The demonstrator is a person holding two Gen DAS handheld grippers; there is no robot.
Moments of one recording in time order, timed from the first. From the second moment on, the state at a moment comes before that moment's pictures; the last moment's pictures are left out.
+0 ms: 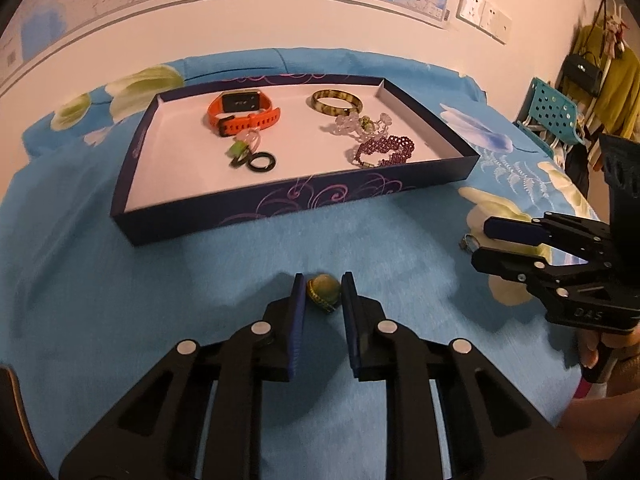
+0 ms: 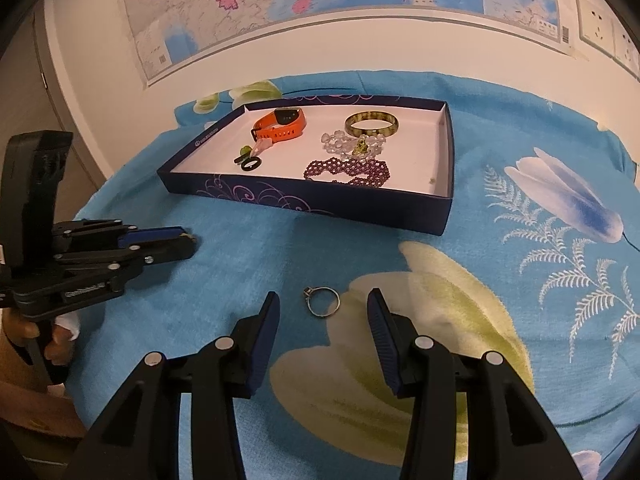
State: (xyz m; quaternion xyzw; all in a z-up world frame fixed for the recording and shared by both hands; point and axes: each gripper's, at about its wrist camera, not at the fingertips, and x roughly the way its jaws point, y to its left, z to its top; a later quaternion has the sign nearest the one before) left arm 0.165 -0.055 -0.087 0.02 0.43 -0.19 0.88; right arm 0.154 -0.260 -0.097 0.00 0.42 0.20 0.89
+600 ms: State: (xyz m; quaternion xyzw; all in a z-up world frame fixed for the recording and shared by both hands) left arm 0.144 -0.042 -0.087 -0.01 0.43 -0.19 0.88; right arm 0.155 -0.242 -0.097 -0.05 0.42 0.18 0.89
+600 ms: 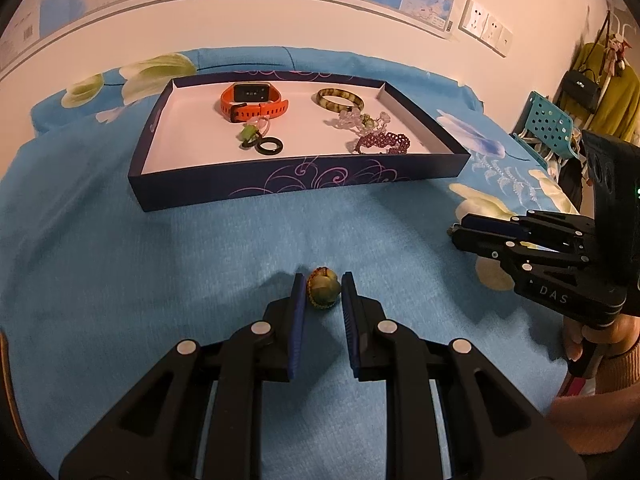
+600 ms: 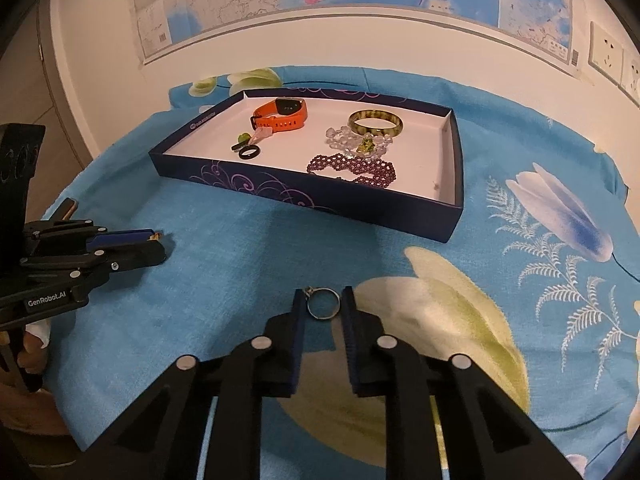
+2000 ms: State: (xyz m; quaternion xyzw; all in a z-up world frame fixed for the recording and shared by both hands) left arm 0.137 -0.038 -0.080 -0.01 0.42 -0.19 0.89; right arm 0.131 -0.236 -0.086 -0.01 0.40 0.22 0.89
